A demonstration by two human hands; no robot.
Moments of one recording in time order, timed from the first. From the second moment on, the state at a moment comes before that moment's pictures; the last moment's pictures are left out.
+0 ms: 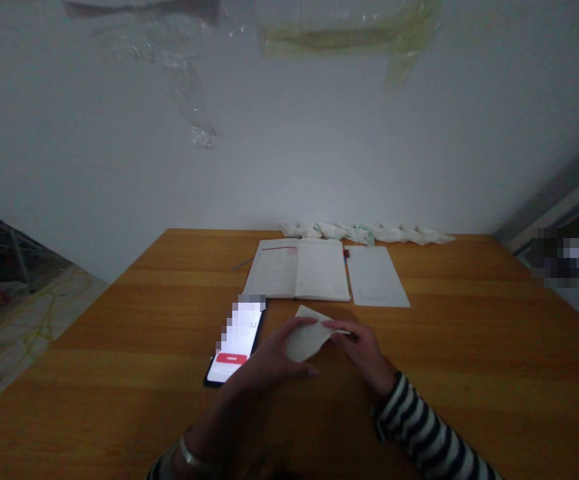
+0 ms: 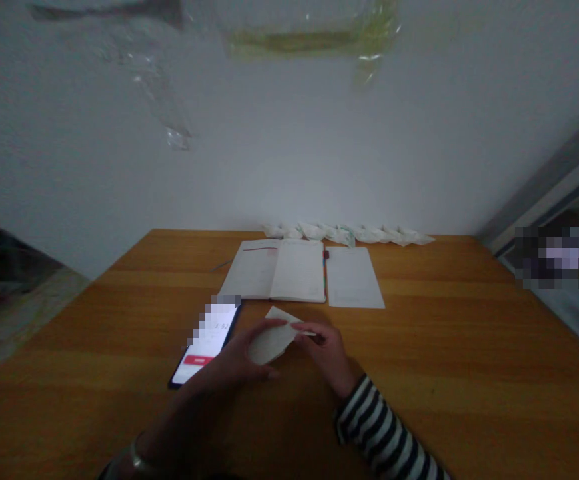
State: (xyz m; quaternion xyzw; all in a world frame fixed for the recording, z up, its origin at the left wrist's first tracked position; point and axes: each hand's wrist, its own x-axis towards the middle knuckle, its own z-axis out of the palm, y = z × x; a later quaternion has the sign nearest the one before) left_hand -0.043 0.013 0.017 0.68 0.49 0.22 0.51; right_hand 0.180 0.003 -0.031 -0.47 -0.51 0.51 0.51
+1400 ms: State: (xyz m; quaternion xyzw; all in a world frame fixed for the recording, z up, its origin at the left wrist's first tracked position) left_hand -0.034 0.020 0.007 0.47 0.47 0.36 0.65; right_hand 0.177 0.005 -0.023 -0.50 -0.40 0.55 0.54
